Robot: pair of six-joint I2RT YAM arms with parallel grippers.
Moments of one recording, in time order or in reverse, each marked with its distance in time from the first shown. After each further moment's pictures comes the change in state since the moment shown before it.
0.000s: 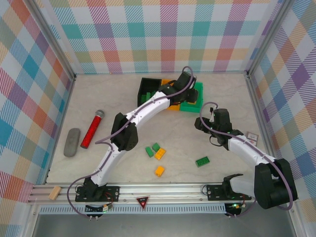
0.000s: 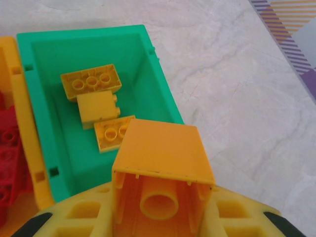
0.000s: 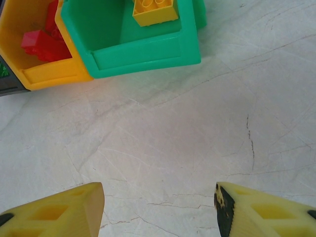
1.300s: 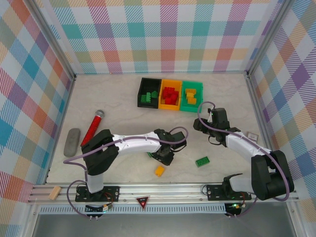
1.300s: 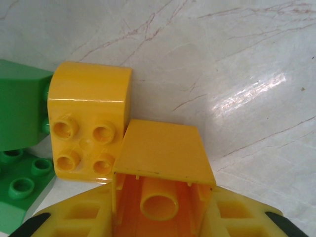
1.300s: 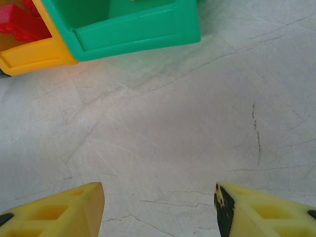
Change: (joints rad) left arm -0.348 -0.589 -1.133 -0.234 -0.046 -0.169; right arm 0.000 0.092 0.030 -0.014 -0.023 -0.015
